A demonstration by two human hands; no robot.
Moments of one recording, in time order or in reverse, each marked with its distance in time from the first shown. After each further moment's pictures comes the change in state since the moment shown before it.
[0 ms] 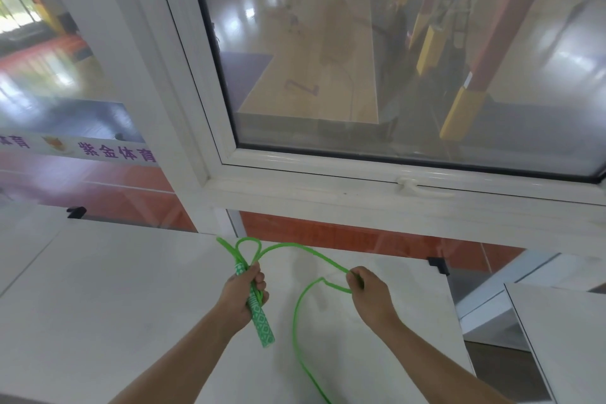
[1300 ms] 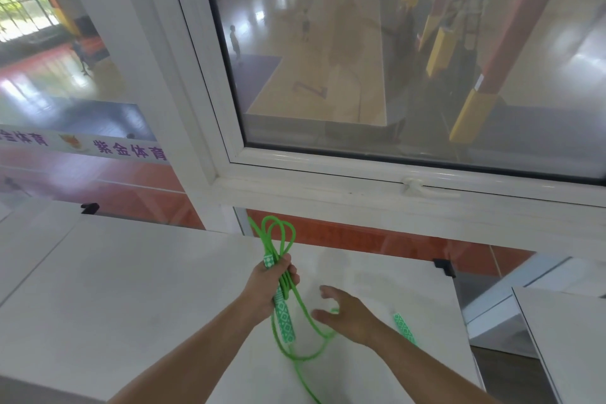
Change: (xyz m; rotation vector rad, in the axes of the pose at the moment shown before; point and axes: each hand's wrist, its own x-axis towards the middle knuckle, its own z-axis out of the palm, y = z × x) left_hand -0.018 -0.011 0.040 0.128 -0.087 0.126; right_hand -0.023 -0.010 0.022 -0.116 -0.561 -0.034
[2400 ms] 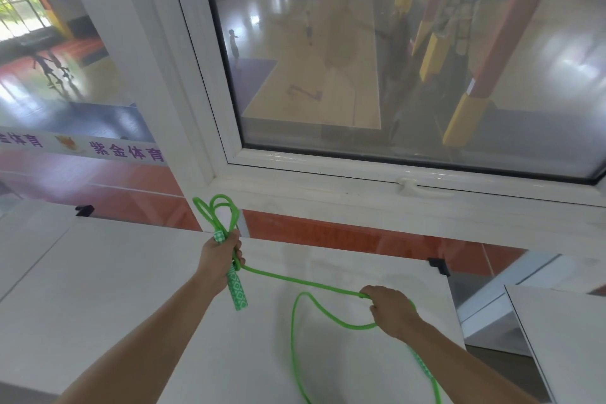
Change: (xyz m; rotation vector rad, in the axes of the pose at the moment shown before) left_hand 0.020 0.068 -0.060 0.071 0.217 0.189; right_hand -0.015 0.063 -0.044 -0.479 0.217 0.061
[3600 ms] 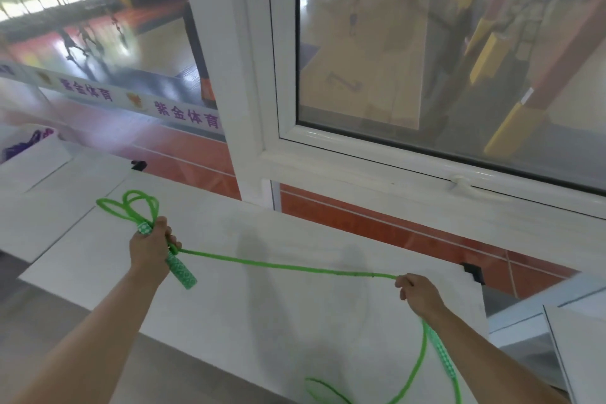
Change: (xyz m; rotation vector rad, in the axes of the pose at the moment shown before) left_hand -0.020 0.025 -0.196 -0.170 0.457 0.137; right_hand 0.024 -0.009 0.013 0.520 0.041 0.341
